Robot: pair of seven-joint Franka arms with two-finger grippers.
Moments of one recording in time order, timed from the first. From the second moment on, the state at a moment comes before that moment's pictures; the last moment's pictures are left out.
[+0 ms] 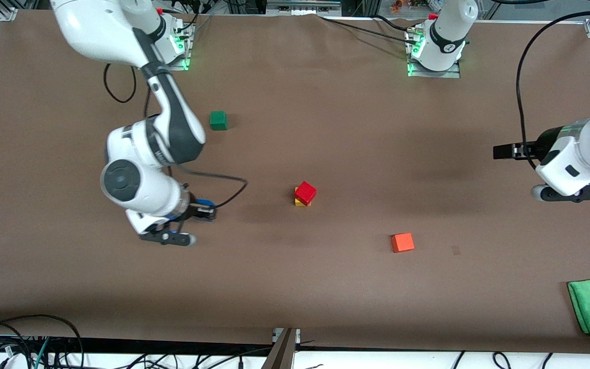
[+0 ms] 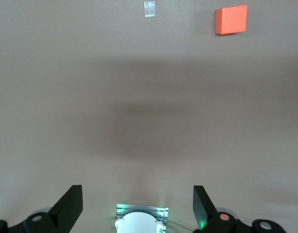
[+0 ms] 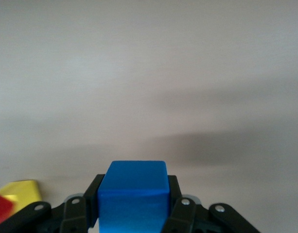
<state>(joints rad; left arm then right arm) -0.04 0.40 0.02 -1.19 0.00 1.25 -0.07 0.47 0.69 -0.08 -1.28 0.16 1.99 0.50</state>
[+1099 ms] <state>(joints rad) -0.12 0.28 0.12 -1.34 -0.01 1.34 -0.01 0.77 0.84 -0.09 -1.11 0.13 2.12 0.94</state>
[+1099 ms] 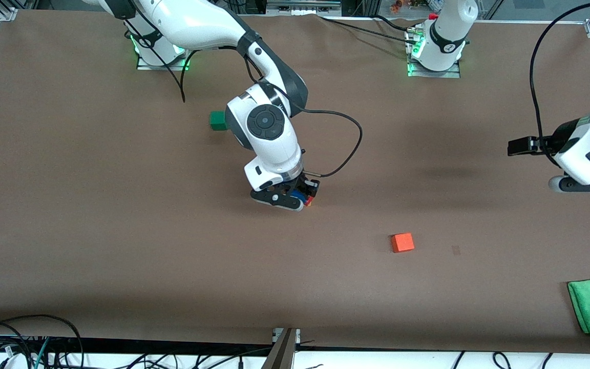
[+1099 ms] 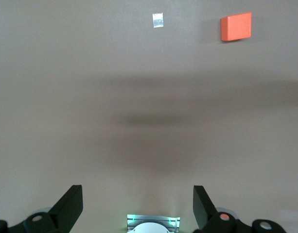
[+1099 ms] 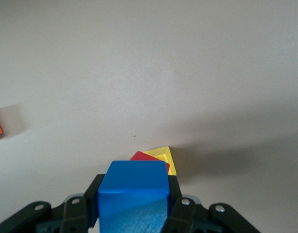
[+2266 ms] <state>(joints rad) -0.12 0.10 0.11 -1.63 -0.02 1.60 -0.01 0.79 0.87 -0.09 -1.10 0.10 2.15 0.98</state>
